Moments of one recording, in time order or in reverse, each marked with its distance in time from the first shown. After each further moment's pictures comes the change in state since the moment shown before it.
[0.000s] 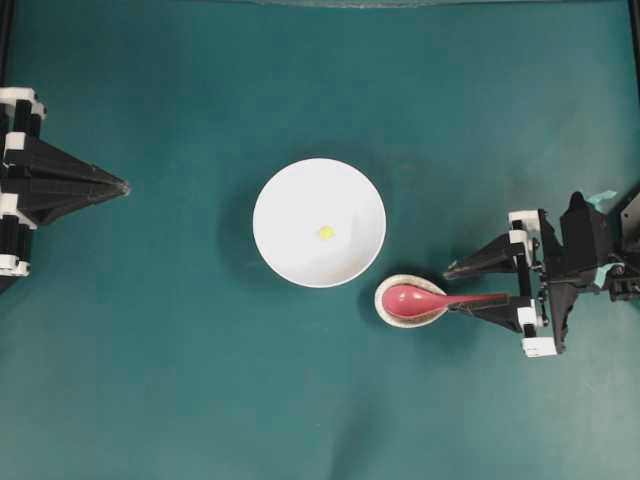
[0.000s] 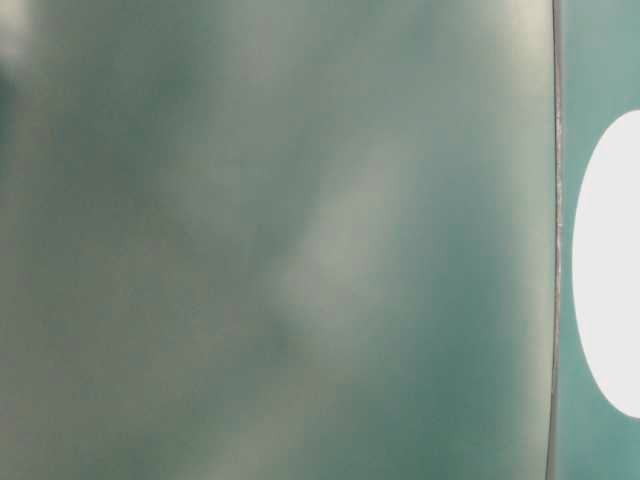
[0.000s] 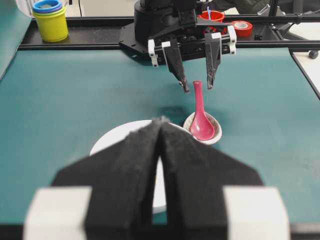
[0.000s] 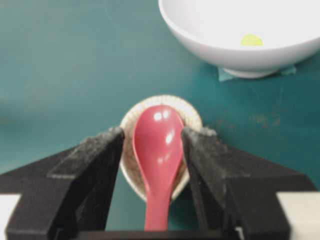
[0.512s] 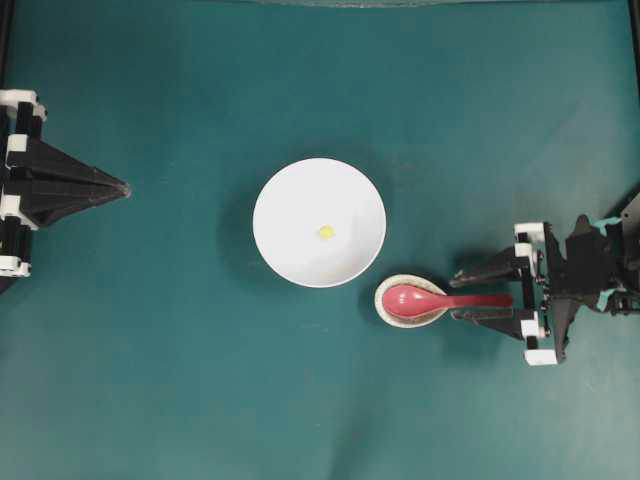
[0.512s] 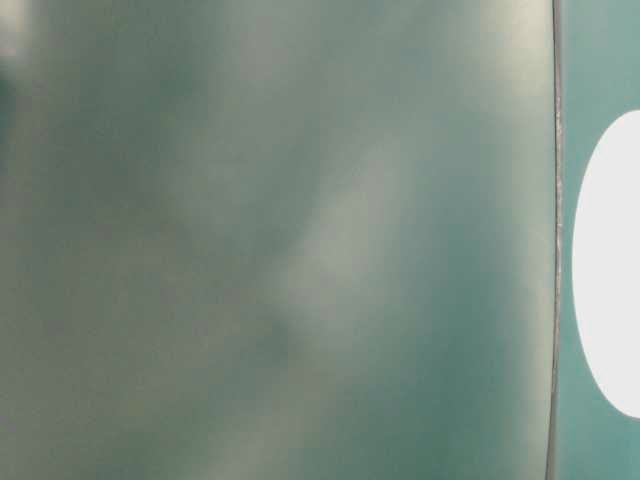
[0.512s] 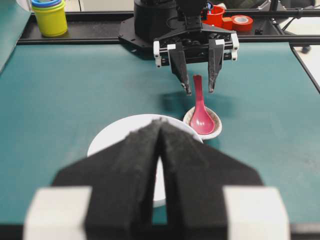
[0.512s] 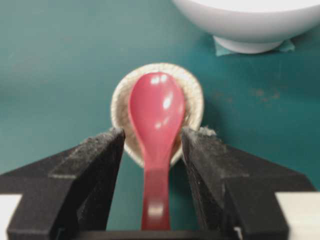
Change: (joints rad) left arm 0.000 0.000 0.009 -0.002 0.000 -0.003; right arm 0.132 0.184 0.015 0.124 -0.184 0.000
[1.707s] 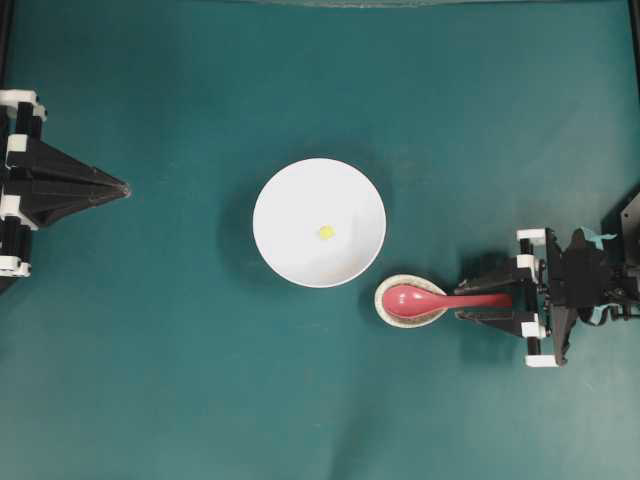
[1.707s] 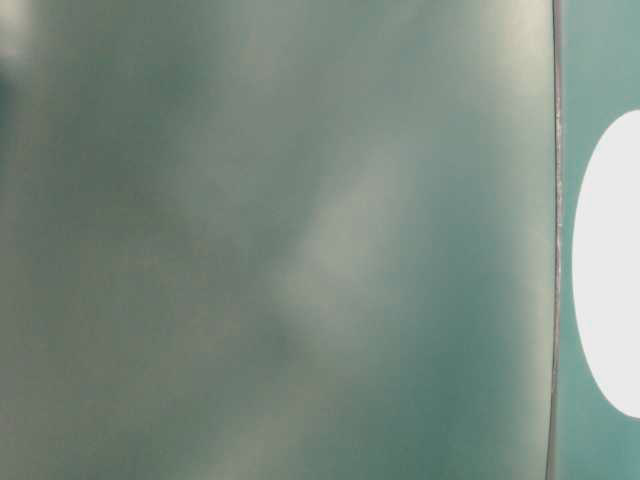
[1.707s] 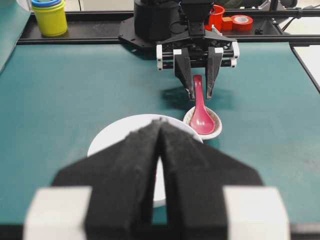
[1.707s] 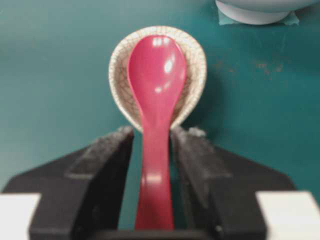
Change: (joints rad) left arm 0.000 0.002 0.000 0.000 0.000 -0.002; right arm 0.037 0.052 0.000 0.041 0.008 -0.041
